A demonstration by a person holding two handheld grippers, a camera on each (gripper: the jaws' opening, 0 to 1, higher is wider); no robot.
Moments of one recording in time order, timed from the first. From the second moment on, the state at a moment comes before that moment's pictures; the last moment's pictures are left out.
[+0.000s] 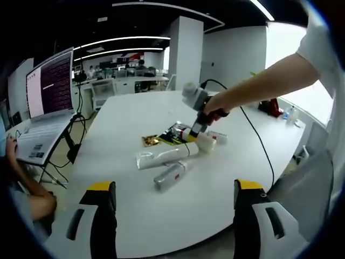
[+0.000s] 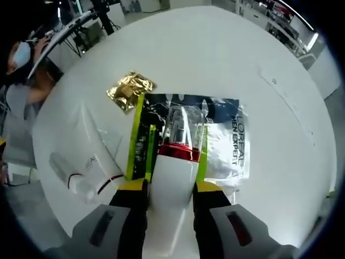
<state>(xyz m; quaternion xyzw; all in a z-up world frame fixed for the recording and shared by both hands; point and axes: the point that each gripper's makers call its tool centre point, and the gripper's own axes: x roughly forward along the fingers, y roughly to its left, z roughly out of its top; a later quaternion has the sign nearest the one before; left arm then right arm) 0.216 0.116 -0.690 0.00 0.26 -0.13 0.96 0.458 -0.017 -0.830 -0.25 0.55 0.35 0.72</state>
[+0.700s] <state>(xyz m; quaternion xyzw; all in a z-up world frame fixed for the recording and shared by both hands) 0.216 0.116 -0.690 0.00 0.26 -0.13 0.96 0.461 -0.013 -0.826 -0.14 0.52 0.34 0.77</state>
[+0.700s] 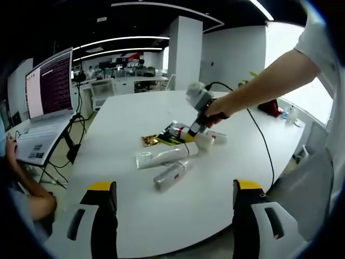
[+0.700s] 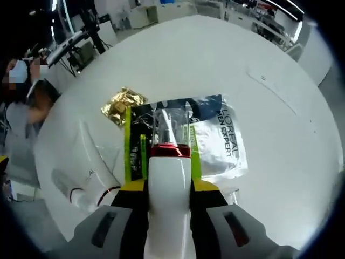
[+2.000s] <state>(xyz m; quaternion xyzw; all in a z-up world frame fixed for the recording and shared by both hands) 0.214 0.107 -0.684 -0.02 0.25 -0.15 0.96 0.428 -0.044 -0.762 -0.12 0.39 0.43 0.81</state>
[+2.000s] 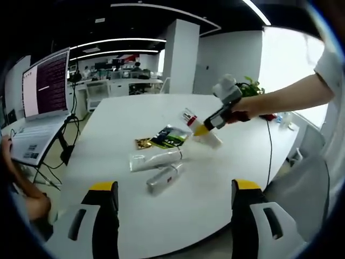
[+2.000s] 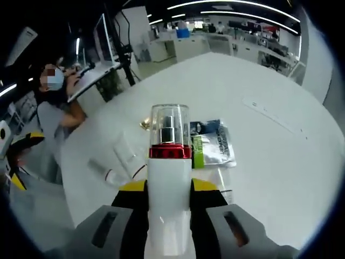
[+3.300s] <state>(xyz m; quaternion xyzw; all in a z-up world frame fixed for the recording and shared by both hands) 0.219 0.056 -0.651 -0.07 0.21 -0.27 0.94 0.304 -0.044 -0.679 -0.01 0.23 0.57 0.79</state>
